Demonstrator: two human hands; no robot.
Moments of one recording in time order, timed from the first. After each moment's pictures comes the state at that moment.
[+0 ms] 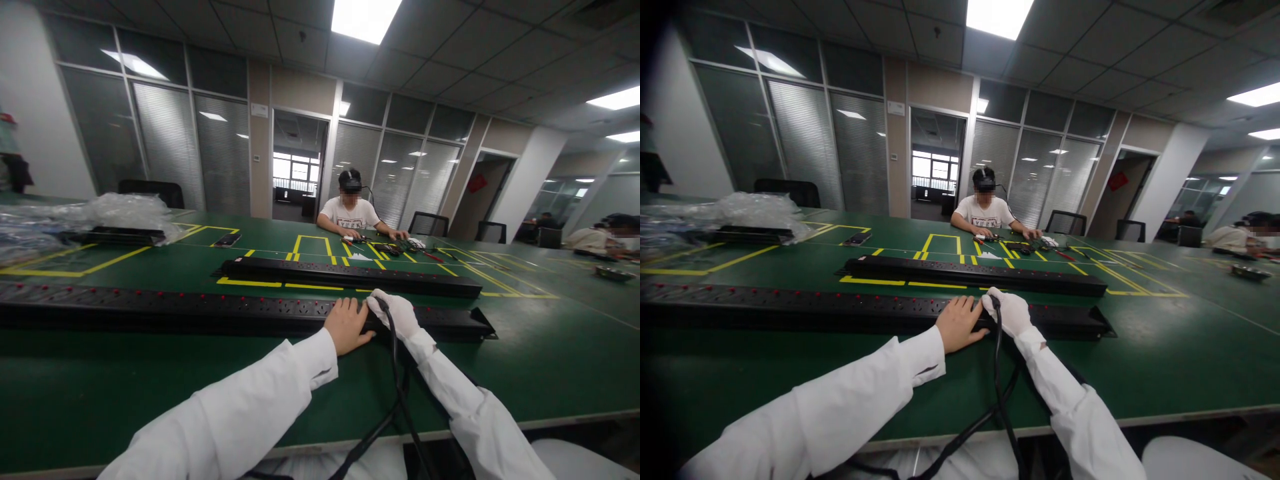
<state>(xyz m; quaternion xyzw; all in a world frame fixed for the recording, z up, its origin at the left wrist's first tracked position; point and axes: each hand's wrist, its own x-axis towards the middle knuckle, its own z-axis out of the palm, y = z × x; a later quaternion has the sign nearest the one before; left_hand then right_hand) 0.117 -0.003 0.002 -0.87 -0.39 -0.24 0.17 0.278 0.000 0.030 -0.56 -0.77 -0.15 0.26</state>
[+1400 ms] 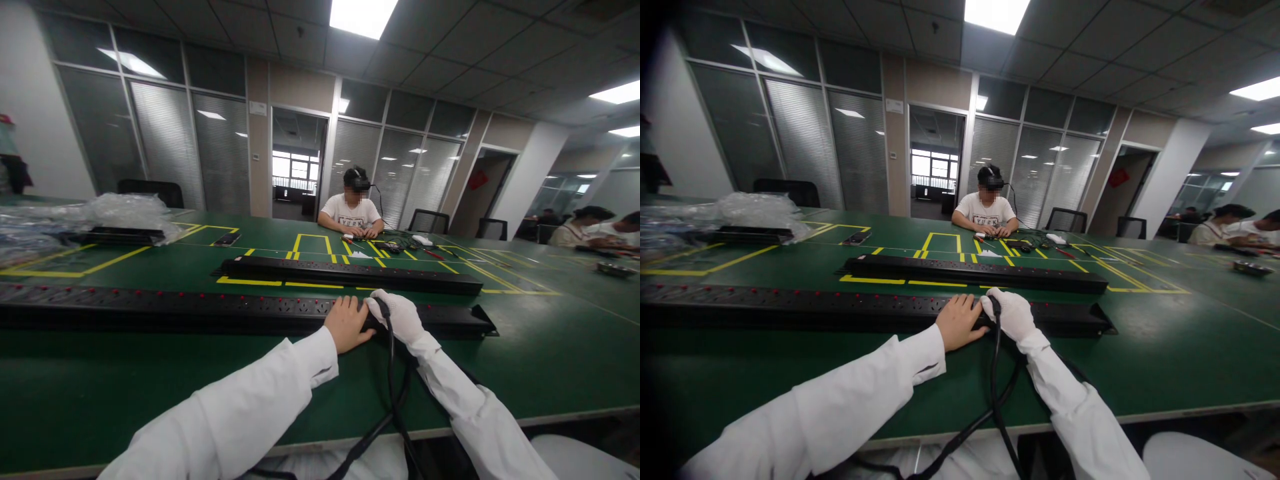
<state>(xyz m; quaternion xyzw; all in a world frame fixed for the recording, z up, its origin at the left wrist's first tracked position) 0.117 -0.002 0.000 -0.87 -0.39 -0.23 0.17 0.277 -0.011 0.030 -0.54 -0.78 -0.18 0.27</state>
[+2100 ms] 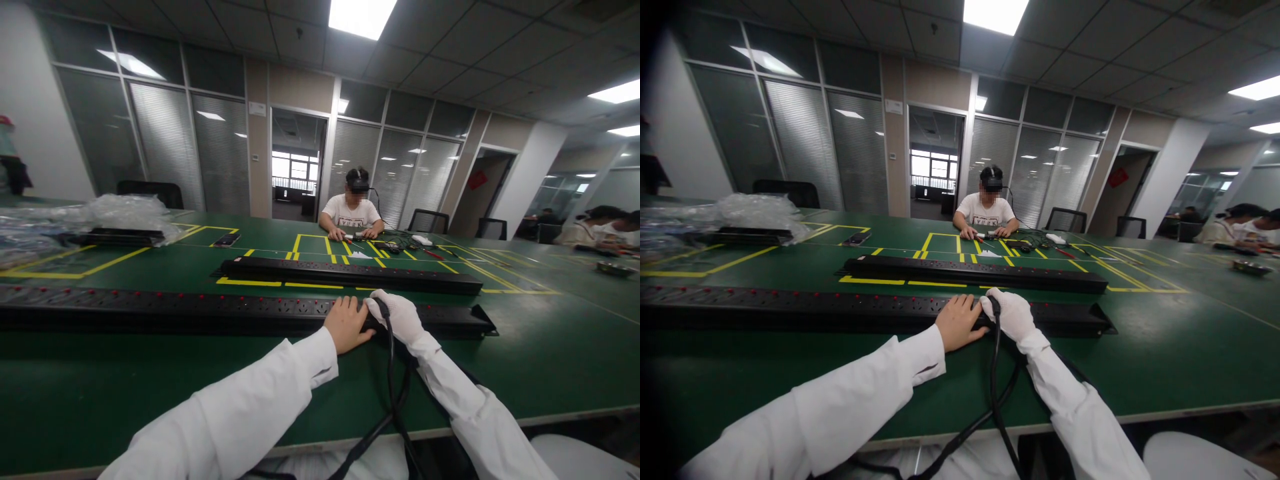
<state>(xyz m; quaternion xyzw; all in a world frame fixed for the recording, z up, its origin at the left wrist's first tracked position) 0.116 -0.003 0.002 -0.88 -0.39 -0.23 0.16 0.276 -0.012 0.030 -0.53 -0.78 -0.17 0.29</state>
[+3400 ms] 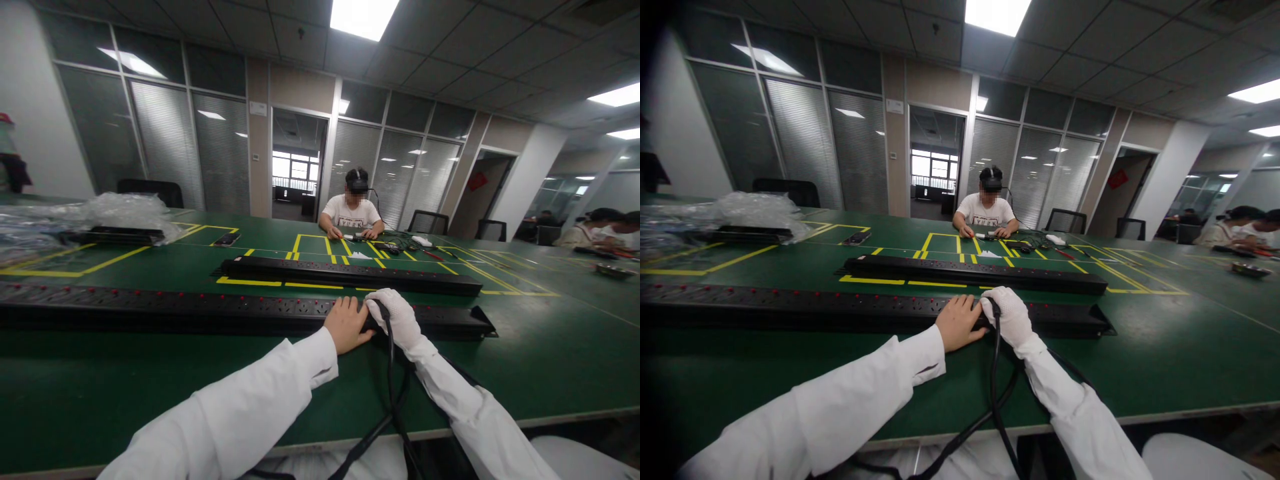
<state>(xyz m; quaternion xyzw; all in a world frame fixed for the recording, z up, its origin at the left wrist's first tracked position) 0.117 -0.004 0.004 -0.88 -0.39 -0.22 0.16 0.271 -0.016 0.029 -0.46 -0.80 -0.16 0.37</state>
